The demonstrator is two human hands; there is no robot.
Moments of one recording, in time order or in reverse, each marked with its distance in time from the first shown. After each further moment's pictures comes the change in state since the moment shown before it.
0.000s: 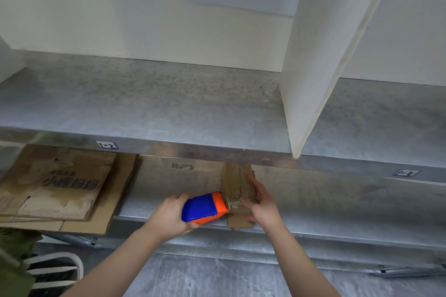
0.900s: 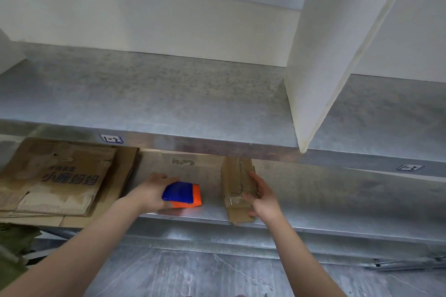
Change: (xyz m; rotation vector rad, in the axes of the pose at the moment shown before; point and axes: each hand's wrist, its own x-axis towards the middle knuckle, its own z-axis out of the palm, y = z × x) left_hand 0.022 -0.040 -0.055 0.182 -0.110 0.084; right_hand -0.001 -0.005 0.000 -0.005 -0.009 0.027
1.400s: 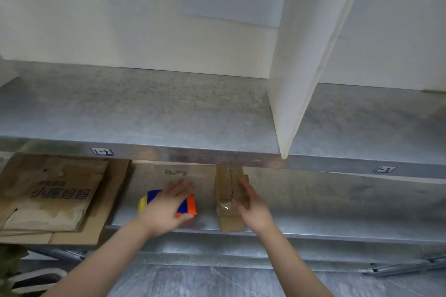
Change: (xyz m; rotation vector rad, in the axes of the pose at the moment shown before) left_hand -0.004 0.044 0.023 0.061 0.153 0.201; right_hand -0.005 -0.001 -0.001 -0.381 0.010 -0.237
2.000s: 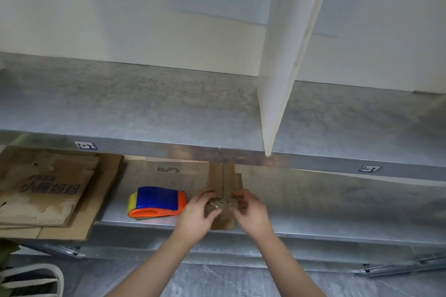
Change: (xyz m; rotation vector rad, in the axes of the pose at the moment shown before) left_hand 0.036 0.092 0.063 -0.437 0.334 -0.191; right_hand -0.009 0.023 -0.008 -0.092 0.089 -0.126
